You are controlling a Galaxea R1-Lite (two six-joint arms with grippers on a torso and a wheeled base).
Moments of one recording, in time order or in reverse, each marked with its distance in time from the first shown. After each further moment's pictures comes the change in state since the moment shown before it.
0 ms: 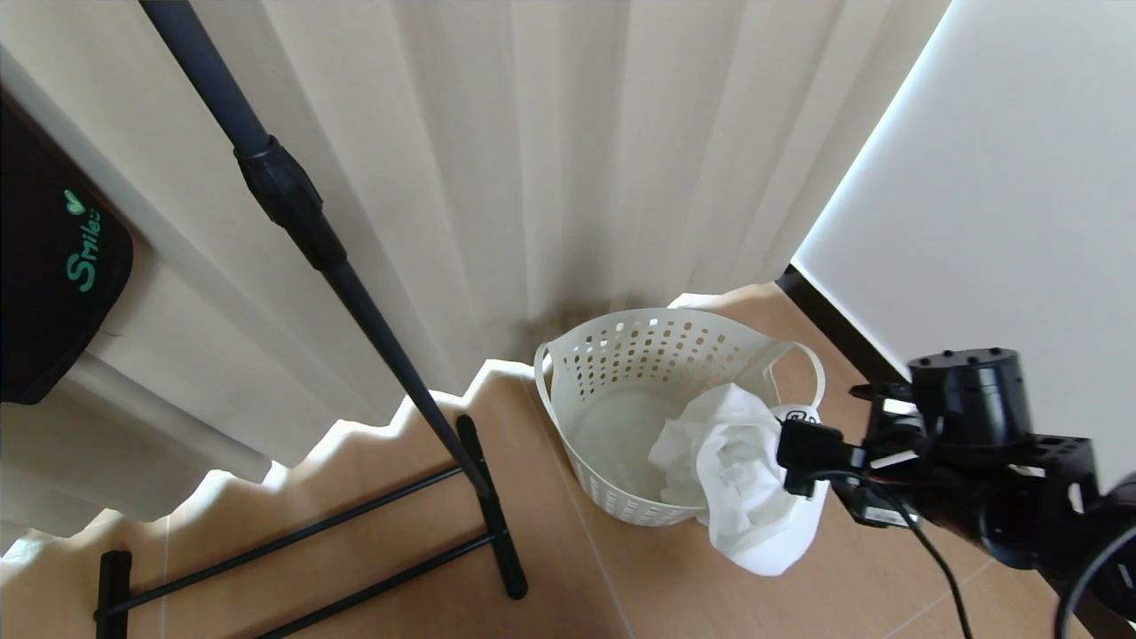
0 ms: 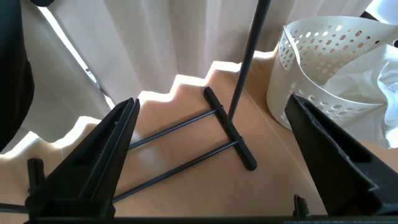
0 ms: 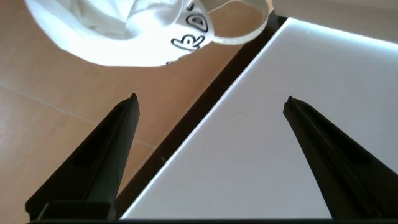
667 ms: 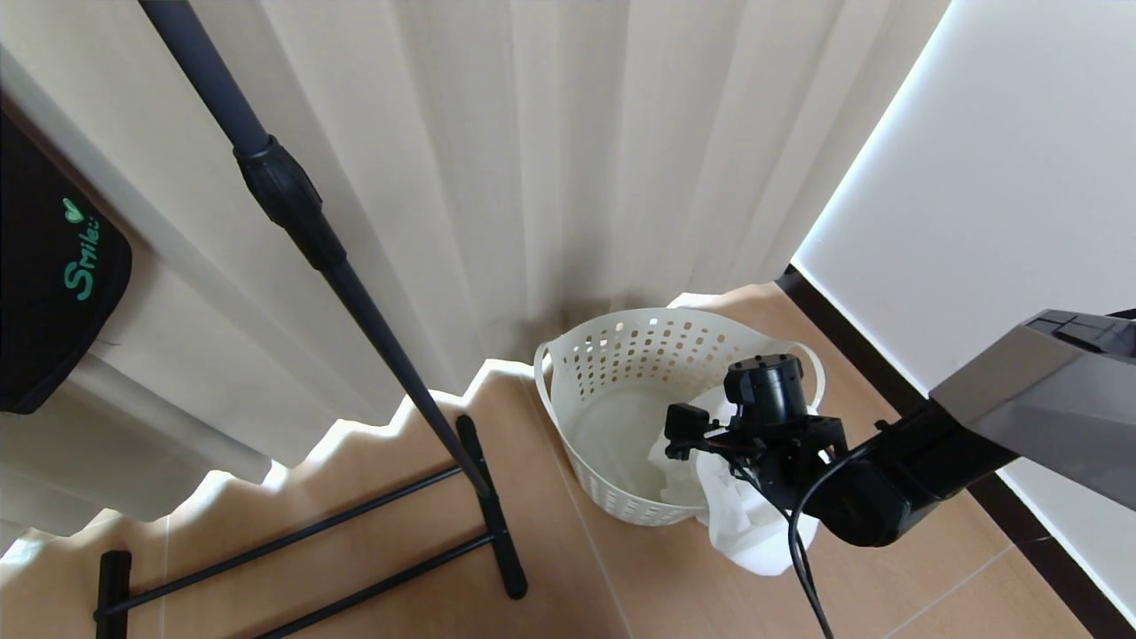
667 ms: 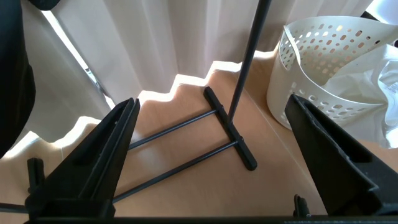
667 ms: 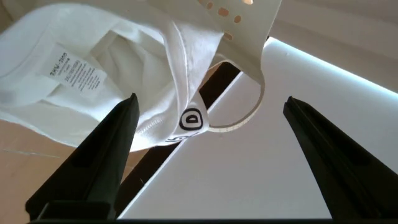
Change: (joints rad) left arm 0.000 0.000 0.000 0.000 0.000 0.000; right arm 0.073 0.470 -0.329 -0.182 -0.170 -0.025
